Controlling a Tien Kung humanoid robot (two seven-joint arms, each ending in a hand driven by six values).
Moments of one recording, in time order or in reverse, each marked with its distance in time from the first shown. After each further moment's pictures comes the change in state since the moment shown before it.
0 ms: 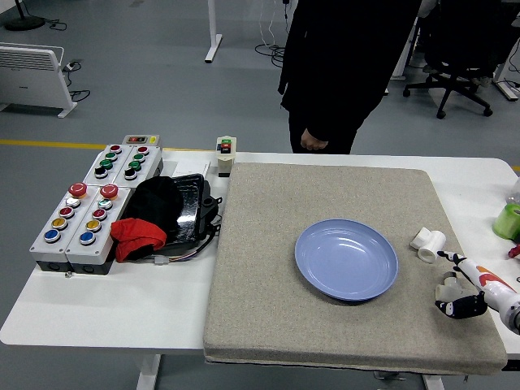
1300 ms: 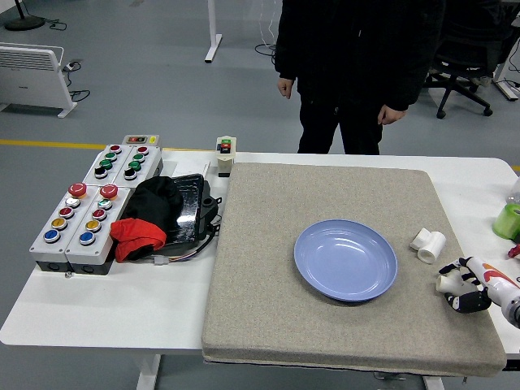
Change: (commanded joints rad) left arm 0.000 0.002 0.002 0.001 -0.002 0.000 0.001; right arm 0.053 -0.009 -0.021 -0.092 -0.015 -0.071 -0.024
